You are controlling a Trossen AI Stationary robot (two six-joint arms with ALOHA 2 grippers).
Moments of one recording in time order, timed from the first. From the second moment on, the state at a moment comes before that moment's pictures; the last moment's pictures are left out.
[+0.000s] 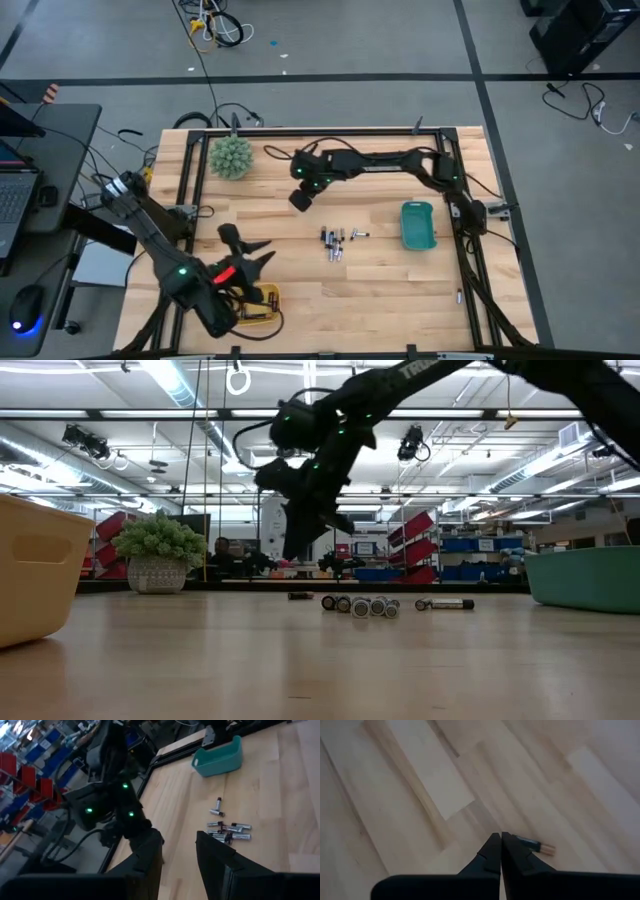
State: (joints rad) left arm -0.83 1.55 1.43 -1.15 -1.20 -0.67; right arm -0.22 2.20 1.79 -0.67 -0.04 0.44
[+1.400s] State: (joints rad) left arm -0.95 1.48 1.41 -1.44 -1.23 -1.06; right arm -0.34 2.42 2.04 -0.88 -0.05 0.61
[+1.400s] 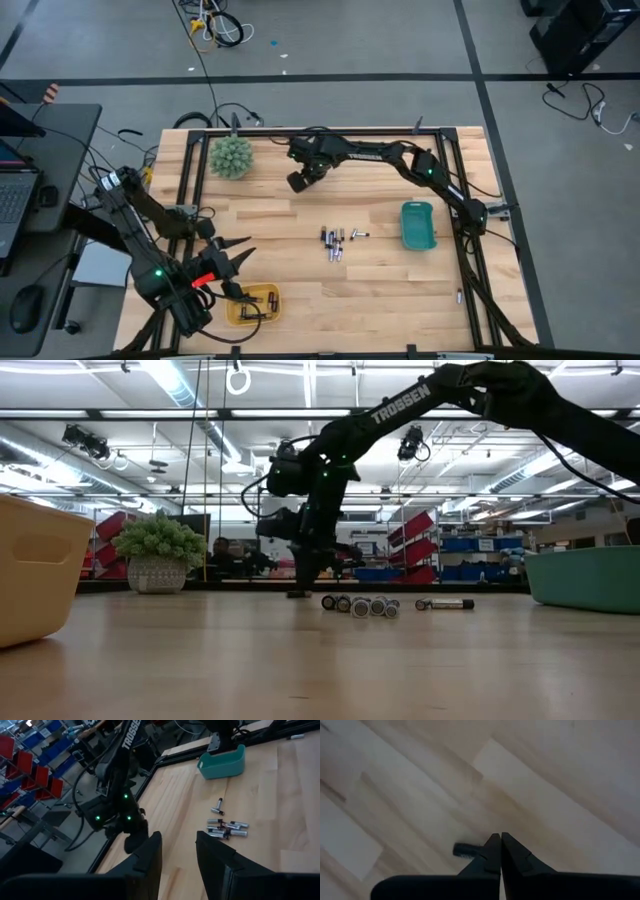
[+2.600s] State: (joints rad) left arm -0.95 1.48 1.40 -1.43 -1.17 -1.06; right arm -0.12 2.38 2.04 -0.89 0.16 0.17
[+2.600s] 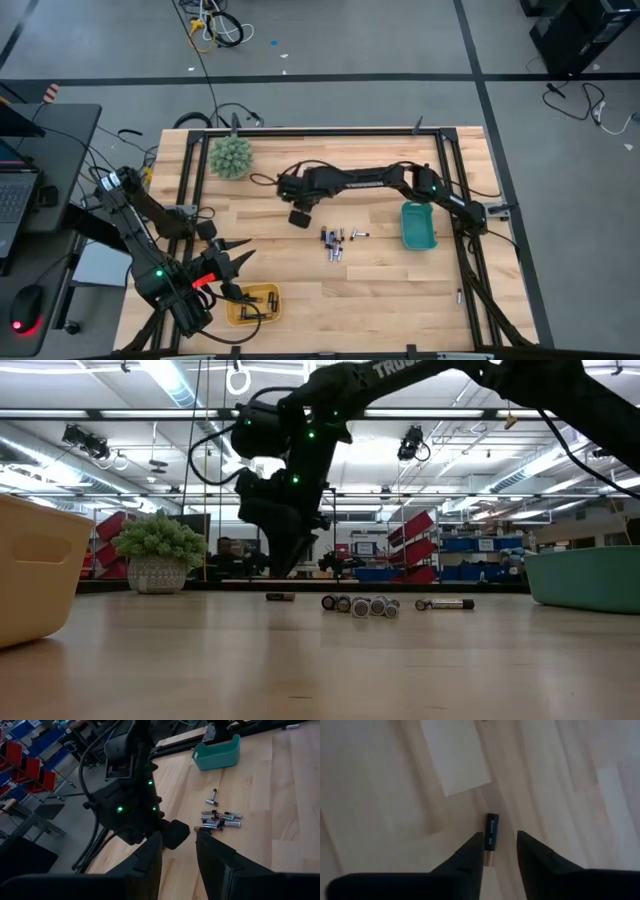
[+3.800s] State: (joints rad) left arm -0.95 1.48 1.40 -1.41 -1.17 -1.05; right arm -0.15 2.38 1.87 -0.78 -0.04 0.21
